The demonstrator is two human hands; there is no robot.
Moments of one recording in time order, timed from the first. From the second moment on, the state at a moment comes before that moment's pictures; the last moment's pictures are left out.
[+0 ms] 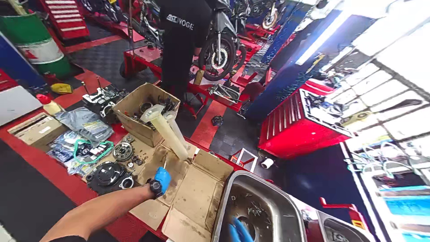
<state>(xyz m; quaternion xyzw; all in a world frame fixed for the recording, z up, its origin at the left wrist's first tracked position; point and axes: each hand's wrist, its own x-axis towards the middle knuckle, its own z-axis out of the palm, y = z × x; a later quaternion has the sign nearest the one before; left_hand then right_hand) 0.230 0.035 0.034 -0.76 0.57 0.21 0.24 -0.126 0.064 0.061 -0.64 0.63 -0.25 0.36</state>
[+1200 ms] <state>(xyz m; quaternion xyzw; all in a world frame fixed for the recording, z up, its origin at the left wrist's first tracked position) 0.545 0.021 0.046 -0.85 0.35 0.39 -0.03 0.313 -0.107 -0.142 -0.53 0.53 -0.04 0.66</state>
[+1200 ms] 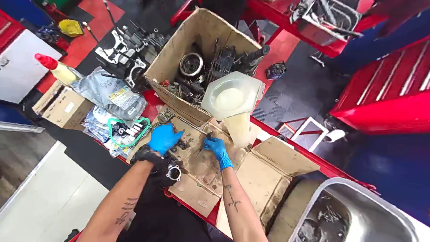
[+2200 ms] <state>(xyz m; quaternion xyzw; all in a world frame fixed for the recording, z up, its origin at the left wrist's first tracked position) 0.433 0.105 -0.026 -0.69 0.47 0.54 0.00 0.341 -0.078 -0.106 -0.60 0.64 -0.02 0.47</state>
